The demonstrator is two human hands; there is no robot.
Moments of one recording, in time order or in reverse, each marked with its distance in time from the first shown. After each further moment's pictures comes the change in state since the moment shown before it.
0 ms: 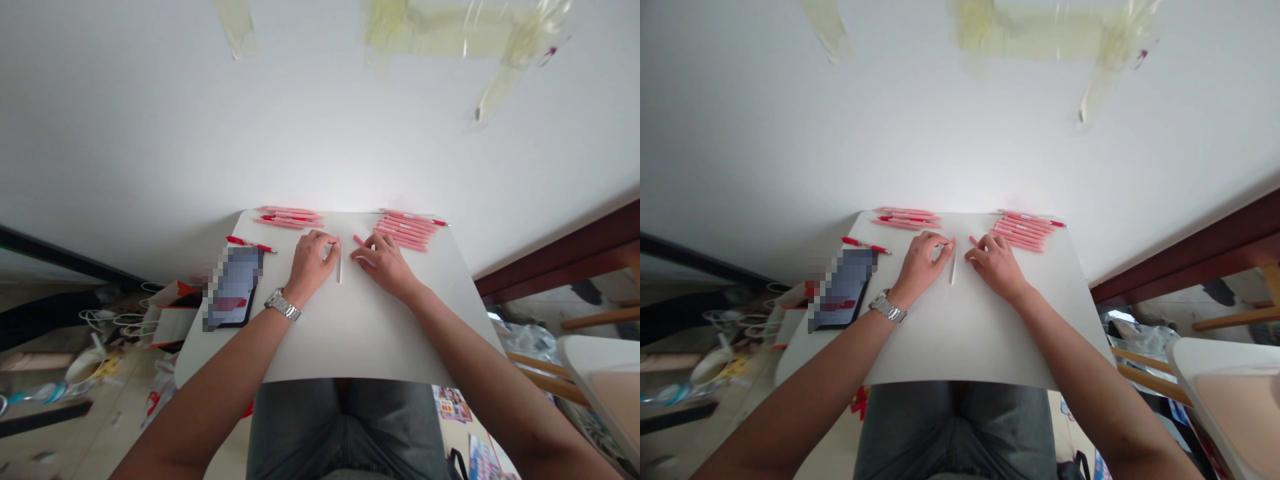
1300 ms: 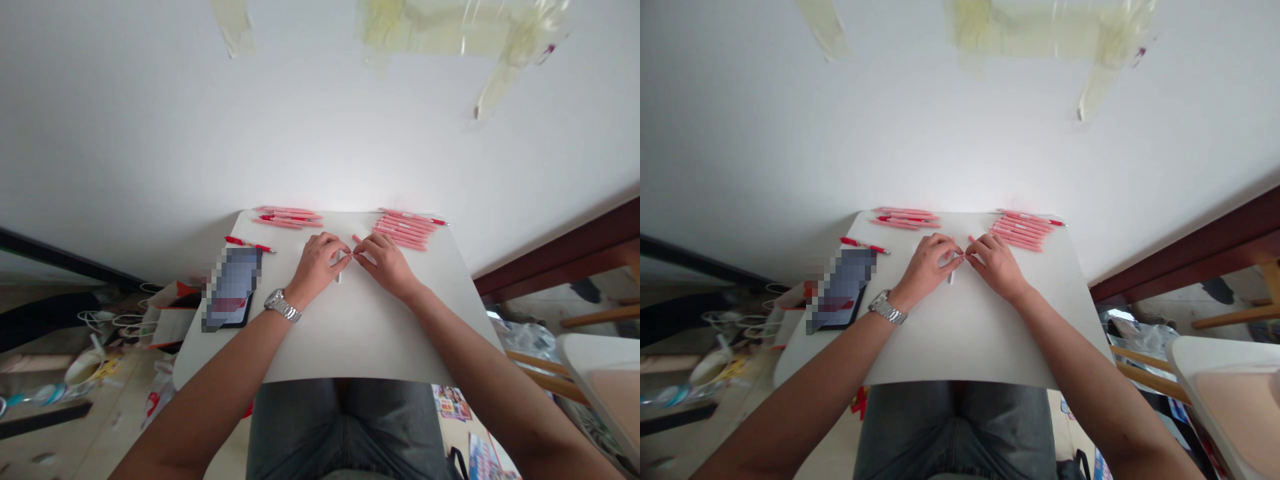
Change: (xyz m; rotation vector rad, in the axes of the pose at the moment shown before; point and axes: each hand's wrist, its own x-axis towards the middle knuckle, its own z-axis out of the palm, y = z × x) left_hand -0.002 0.001 0.006 -0.047 -0.139 0.118; right_hand 0.004 -0.005 -0.005 0.171 0.096 0.003
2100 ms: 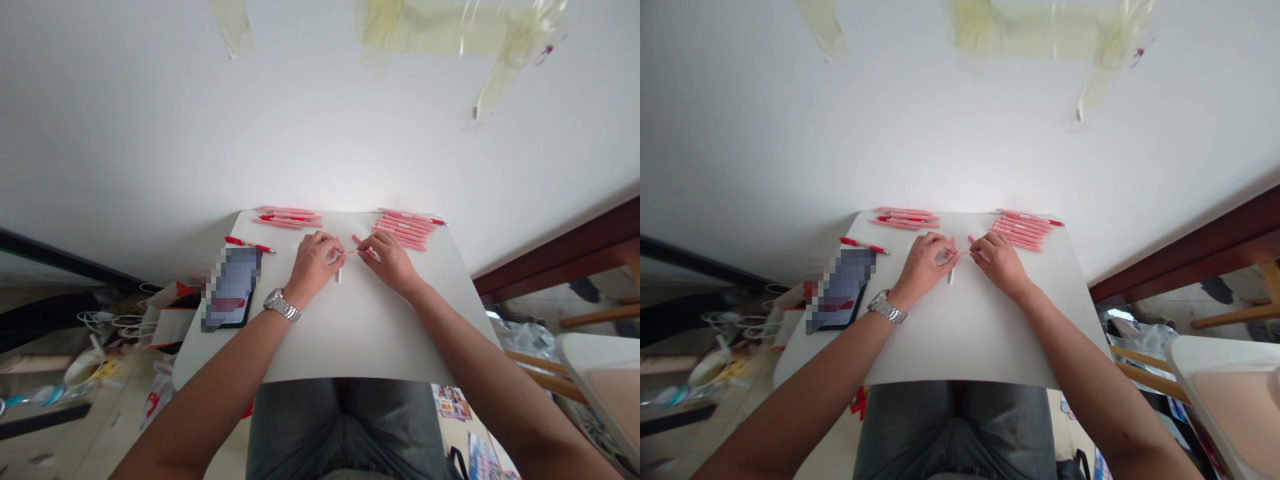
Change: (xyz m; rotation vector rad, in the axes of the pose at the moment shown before) left_hand -0.001 -0.001 -0.003 0.062 0.065 -0.033; right_hand 0.000 0.011 -0.003 0.014 0.027 0.001
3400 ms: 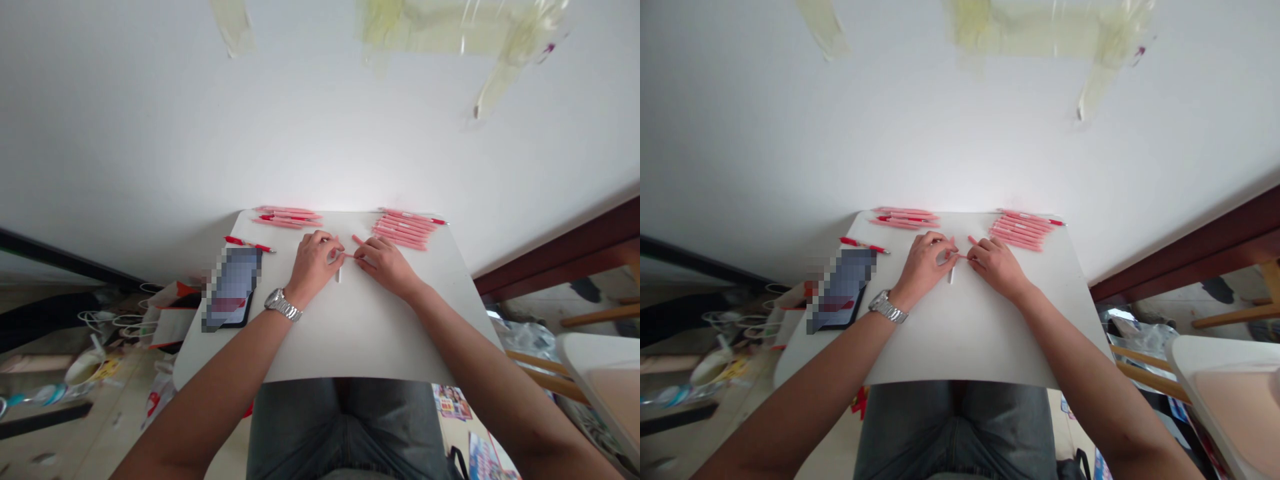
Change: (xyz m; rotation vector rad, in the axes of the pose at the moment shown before) left_hand -0.001 -0.004 0.005 0.027 0.046 0.020; right_hand -0.002 -0.001 0.002 -0.066 -0.150 -0.056
